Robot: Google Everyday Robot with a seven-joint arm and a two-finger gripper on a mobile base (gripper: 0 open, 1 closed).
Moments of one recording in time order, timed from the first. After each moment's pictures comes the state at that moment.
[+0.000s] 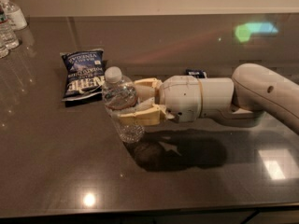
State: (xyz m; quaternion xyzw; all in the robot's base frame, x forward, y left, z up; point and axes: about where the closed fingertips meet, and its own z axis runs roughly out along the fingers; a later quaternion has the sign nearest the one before) arm 0.430 0.050 0.938 -0.53 0.47 0.48 0.52
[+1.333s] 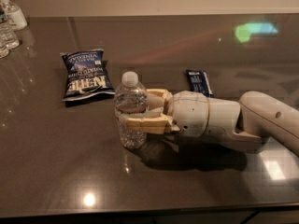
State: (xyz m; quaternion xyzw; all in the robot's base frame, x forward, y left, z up) arm 0.432 0.034 0.921 -0.45 0.49 0.49 0.56
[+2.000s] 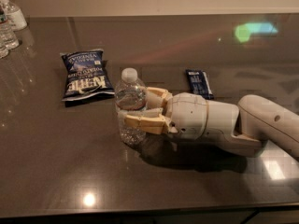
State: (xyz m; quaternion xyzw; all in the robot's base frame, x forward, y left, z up) arm 0.430 0.036 0.921 -0.45 0.49 0.48 0.57
